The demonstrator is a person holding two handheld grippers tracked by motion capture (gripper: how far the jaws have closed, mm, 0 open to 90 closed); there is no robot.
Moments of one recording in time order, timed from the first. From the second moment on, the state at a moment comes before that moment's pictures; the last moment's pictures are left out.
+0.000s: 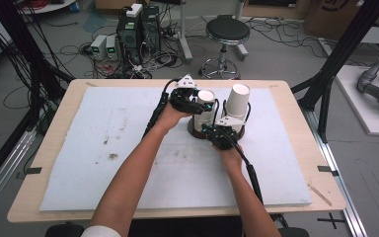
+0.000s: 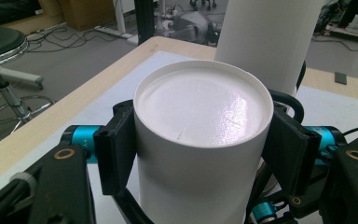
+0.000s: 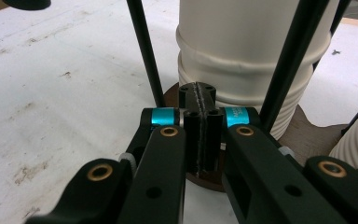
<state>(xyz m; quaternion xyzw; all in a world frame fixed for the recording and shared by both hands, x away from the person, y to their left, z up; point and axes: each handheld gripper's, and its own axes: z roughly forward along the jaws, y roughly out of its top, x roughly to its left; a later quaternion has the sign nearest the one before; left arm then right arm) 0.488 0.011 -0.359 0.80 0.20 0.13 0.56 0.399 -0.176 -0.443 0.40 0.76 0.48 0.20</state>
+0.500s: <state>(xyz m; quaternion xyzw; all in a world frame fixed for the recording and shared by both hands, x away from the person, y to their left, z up) 0.478 0.031 -0.325 0.75 0.21 0.14 0.61 0.400 -0.175 -0.444 0.40 0.76 0.48 0.20</state>
